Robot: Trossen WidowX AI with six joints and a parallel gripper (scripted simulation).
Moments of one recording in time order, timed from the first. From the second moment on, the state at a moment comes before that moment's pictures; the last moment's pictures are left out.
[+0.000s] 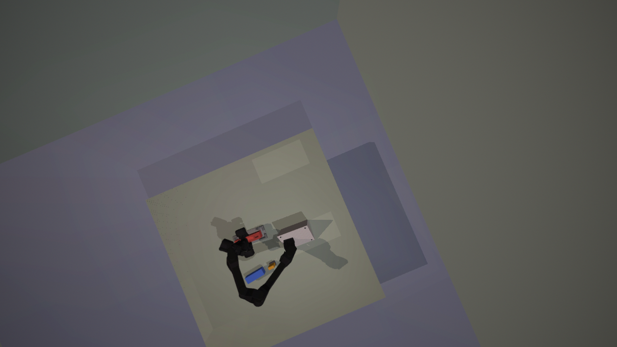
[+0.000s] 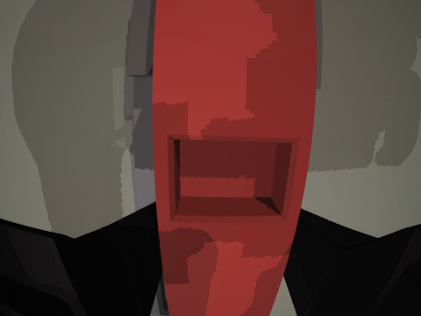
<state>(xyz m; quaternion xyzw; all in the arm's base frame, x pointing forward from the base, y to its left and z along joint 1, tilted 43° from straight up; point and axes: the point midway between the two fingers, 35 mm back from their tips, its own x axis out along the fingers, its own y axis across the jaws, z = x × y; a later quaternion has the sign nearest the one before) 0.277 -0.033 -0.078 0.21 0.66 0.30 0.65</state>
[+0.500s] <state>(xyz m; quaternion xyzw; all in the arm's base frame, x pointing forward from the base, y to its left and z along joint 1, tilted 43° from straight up) 0.277 -0.033 -0.078 0.21 0.66 0.30 0.65</state>
